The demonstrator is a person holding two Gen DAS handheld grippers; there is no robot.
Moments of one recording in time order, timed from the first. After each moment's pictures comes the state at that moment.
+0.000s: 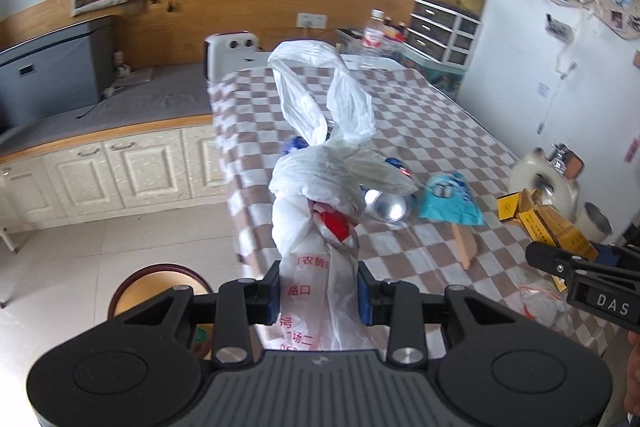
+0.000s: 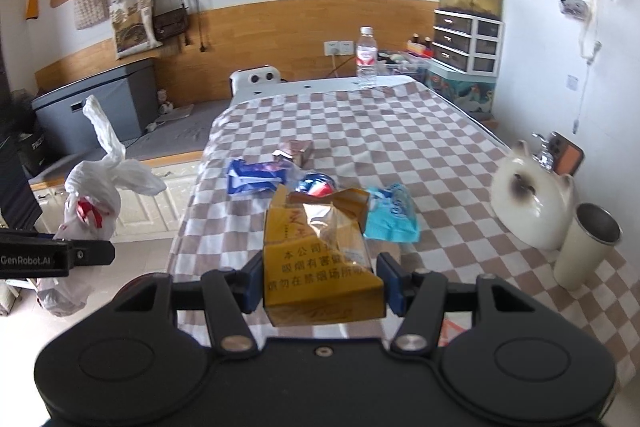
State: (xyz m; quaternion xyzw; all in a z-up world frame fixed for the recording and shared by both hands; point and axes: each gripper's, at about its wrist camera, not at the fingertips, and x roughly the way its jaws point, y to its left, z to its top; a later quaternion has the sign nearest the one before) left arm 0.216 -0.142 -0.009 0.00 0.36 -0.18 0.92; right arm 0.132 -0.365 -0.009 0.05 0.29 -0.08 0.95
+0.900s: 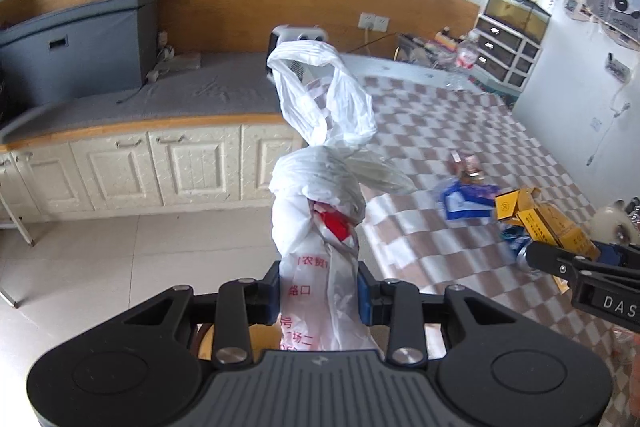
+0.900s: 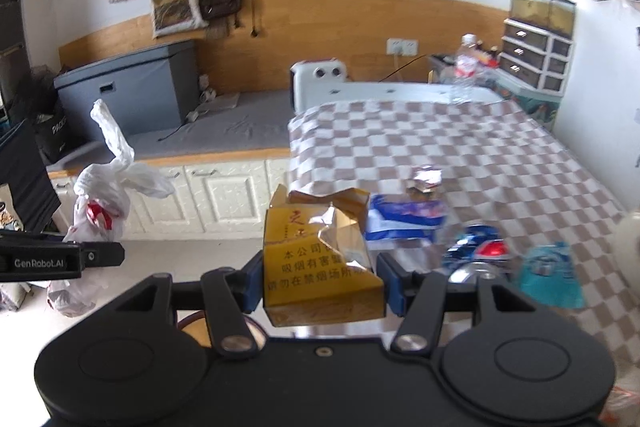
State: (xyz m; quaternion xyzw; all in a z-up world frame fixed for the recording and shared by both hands) left arm 0.372 0.035 -0.027 -0.02 0.39 -0.16 0.91; right arm 0.304 -0.185 -0.014 0.03 0.31 -0.04 0.95
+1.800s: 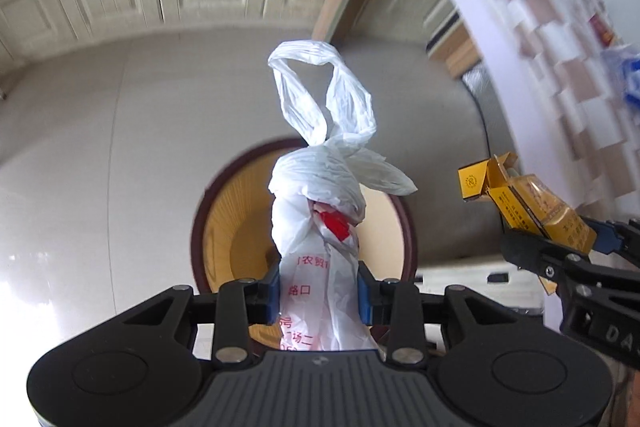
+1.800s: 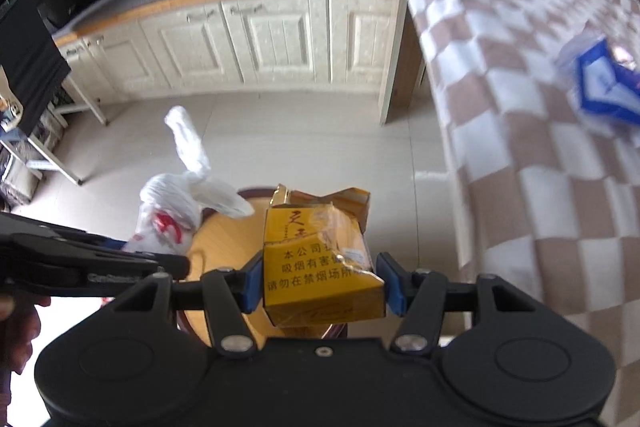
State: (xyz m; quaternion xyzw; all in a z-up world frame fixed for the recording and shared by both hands) left arm 0.480 0.084 -0.248 -0.05 0.62 -0.14 0.77; right arm 0.435 -0.091 -0.188 0.01 0.52 0.03 0.85
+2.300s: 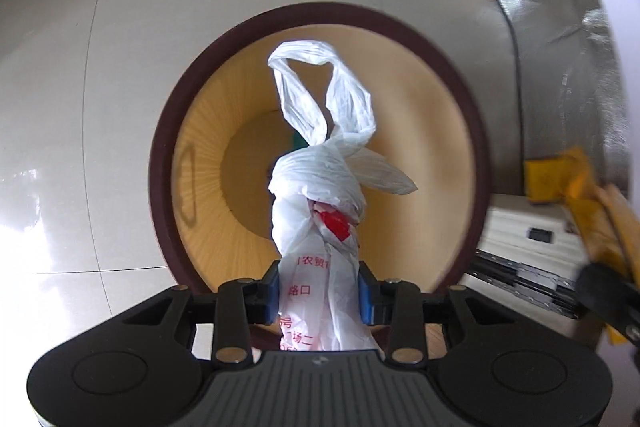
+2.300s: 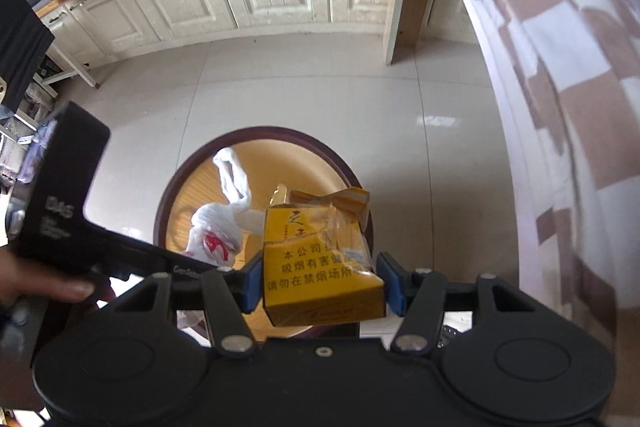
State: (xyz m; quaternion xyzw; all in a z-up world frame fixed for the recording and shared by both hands) left arm 0.513 0.082 -0.368 -0.06 0.74 -0.13 0.66; right arm 0.451 -0.082 -0.251 0.03 0.59 0.02 0.81
